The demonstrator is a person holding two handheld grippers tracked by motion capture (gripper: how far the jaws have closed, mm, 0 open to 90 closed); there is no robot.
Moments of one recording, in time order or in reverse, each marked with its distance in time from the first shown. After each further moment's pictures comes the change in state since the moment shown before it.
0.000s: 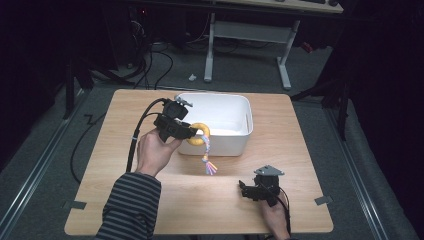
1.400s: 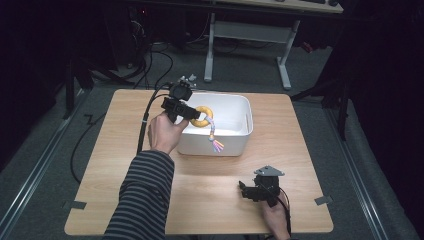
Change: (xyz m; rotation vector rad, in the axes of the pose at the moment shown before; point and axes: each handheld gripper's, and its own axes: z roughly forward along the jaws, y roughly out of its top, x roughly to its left) left arm 0.028 0.039 0.029 -0.003 0.046 -0.120; right arm 0.000 -0.001 -0.001 0.002 0.006 -0.003
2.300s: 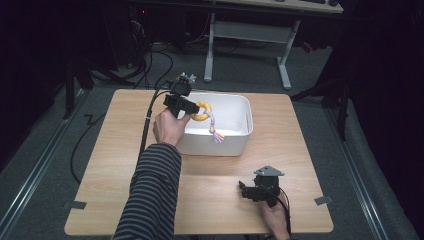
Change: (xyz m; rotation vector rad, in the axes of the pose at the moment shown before) left arm 0.018 0.010 0.029 -0.003 0.052 -0.104; right arm 0.000 0.000 0.000 0.000 -0.003 -0.005
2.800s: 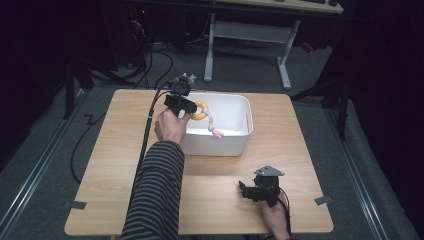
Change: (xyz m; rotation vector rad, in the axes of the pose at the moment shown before) left arm 0.006 0.002 0.020 0.033 0.080 -0.037; right arm 0.000 0.000 0.000 0.001 0.001 0.003
